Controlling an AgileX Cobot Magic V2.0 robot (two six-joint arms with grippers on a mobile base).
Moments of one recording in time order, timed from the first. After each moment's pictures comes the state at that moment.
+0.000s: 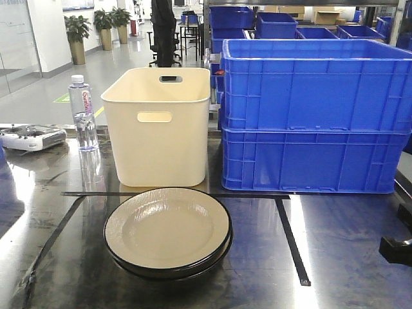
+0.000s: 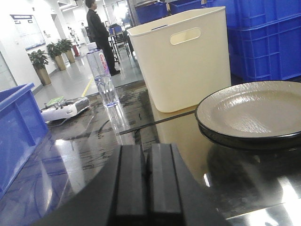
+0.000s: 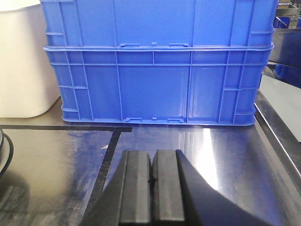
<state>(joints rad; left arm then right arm) 0.09 0.31 -0.43 -0.71 0.29 0.87 0.09 0.98 -0.62 0.38 -0.14 -0.32</state>
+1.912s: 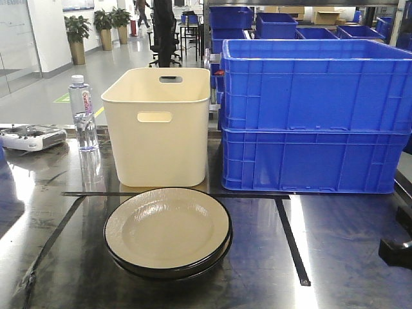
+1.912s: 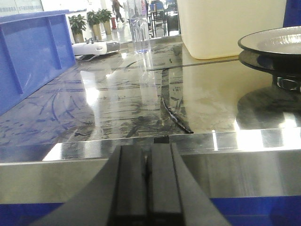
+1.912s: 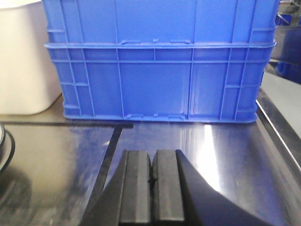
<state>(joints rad) 0.09 -0.01 0.03 -0.06 0.12 0.11 0.09 0.96 -0.62 0.36 -0.10 -0.32</state>
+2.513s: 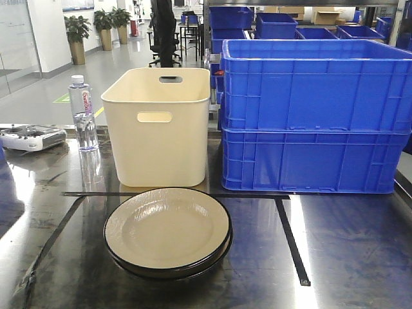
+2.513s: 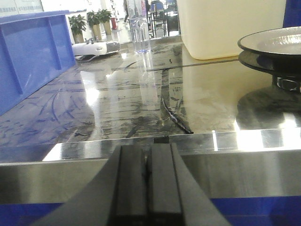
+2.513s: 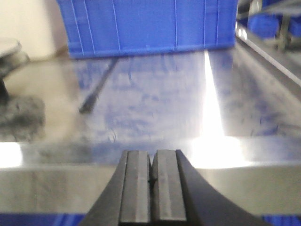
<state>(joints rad) 0.09 -0.01 0.03 -0.06 0.12 0.11 0.04 0.05 0.03 0.01 0.11 0.10</state>
